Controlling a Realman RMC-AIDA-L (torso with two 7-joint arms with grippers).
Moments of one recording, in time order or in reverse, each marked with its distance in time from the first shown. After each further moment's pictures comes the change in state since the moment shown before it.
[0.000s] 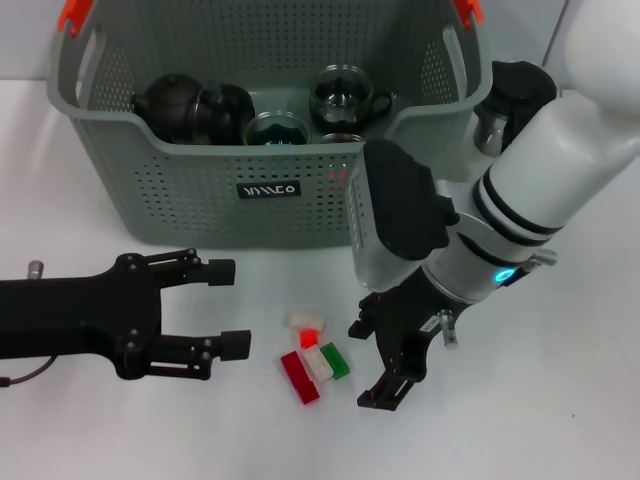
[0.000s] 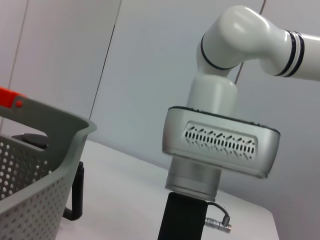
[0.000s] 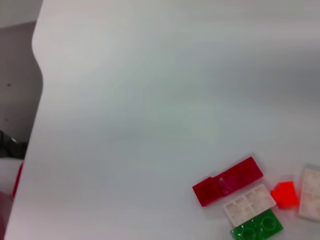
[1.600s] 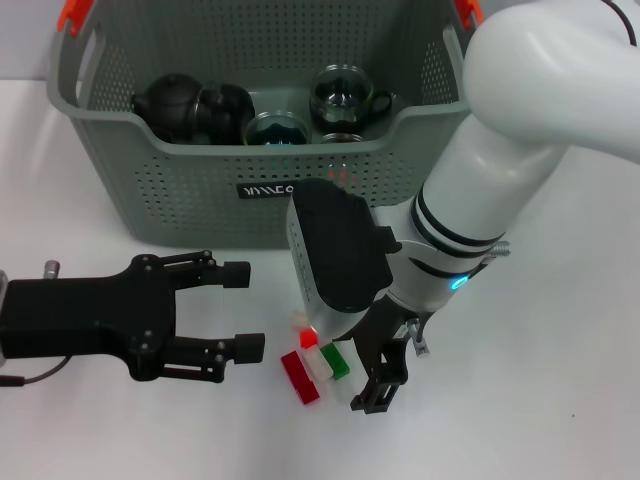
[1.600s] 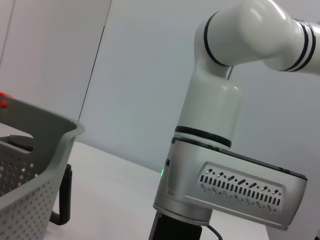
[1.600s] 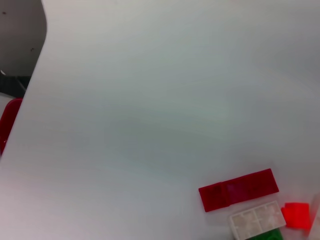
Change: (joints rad) left arm -0.017 -0.005 0.010 -0.024 0.003 0.000 0.003; right arm 0.105 0.013 -0.254 0.002 0.029 0.084 0.059
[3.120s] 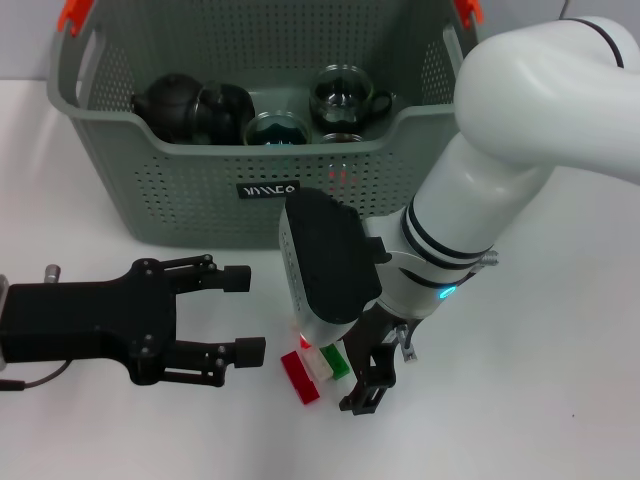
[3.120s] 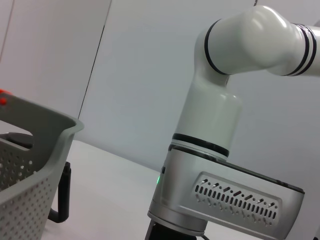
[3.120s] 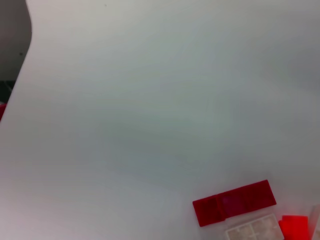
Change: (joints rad) left arm 0.005 -0.003 0.000 -0.001 0.003 0.001 0.000; right arm 0.004 0.000 -0.077 0.027 0.060 0.086 0.014
